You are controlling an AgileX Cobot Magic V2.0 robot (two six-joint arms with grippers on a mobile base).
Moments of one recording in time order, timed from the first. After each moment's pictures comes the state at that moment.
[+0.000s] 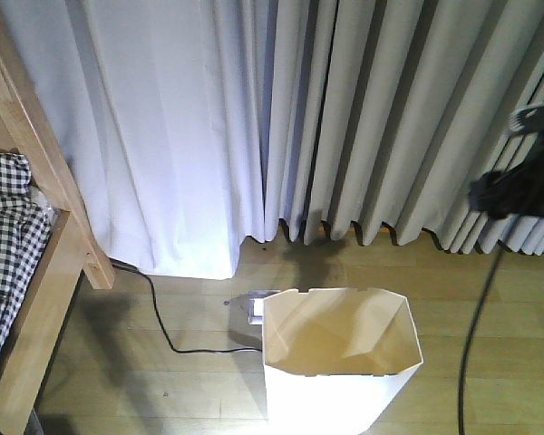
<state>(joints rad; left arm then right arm) 0.01 -0.01 0.03 0.03 0.08 0.00 -0.12 1.40 -0.72 0.69 0.22 -0.95</state>
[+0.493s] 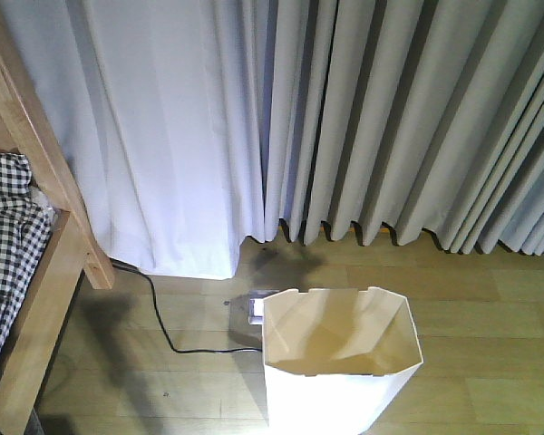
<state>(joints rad) 0.01 -0.01 0.03 0.03 0.08 0.00 -0.12 0.58 -0.64 0.68 0.48 -0.89</state>
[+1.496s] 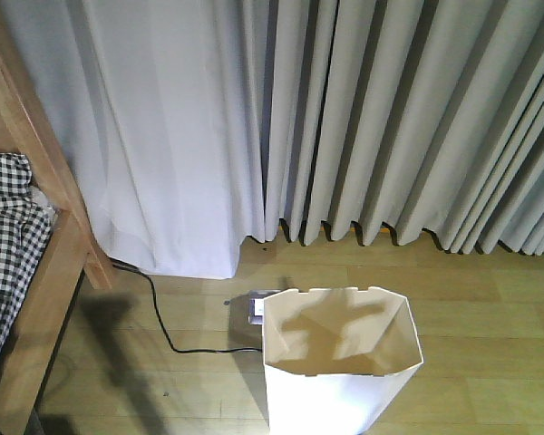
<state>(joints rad) 0.01 -0.01 0.03 0.03 0.08 0.00 0.02 0.17 -0.26 0.66 0.27 -0.74</state>
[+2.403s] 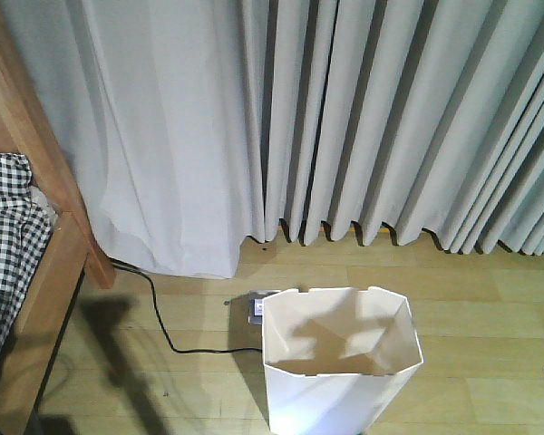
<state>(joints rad) 0.01 -0.01 0.03 0.03 0.08 0.00 0.02 0.07 -0.09 0.22 0.14 -0.36</state>
